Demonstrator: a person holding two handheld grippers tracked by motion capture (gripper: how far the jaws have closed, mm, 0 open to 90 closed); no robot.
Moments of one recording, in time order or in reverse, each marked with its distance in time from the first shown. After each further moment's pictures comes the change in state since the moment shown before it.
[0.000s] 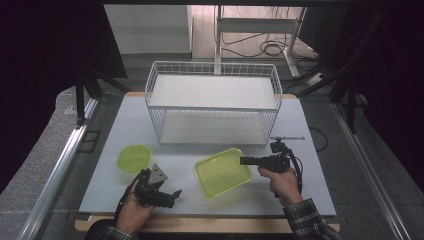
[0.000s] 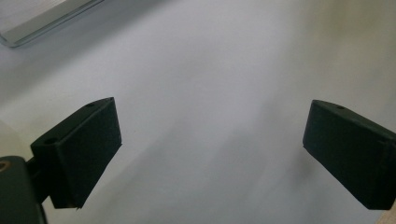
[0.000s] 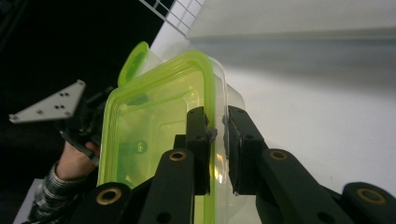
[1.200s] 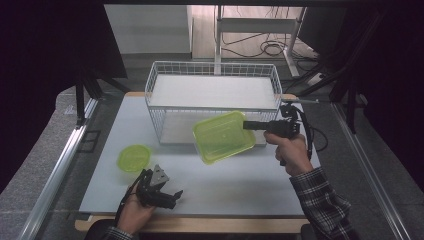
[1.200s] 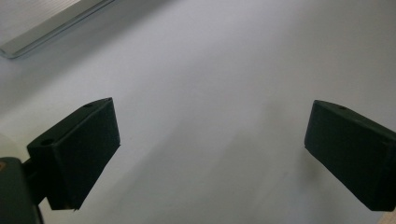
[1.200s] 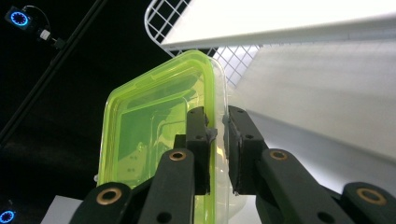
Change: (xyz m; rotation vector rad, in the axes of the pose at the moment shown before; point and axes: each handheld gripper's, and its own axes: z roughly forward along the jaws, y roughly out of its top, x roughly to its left) left arm -0.004 0.001 0.001 -0.010 0.007 0.038; right arm 0.060 0.087 -0.038 -0.097 0.060 -0.060
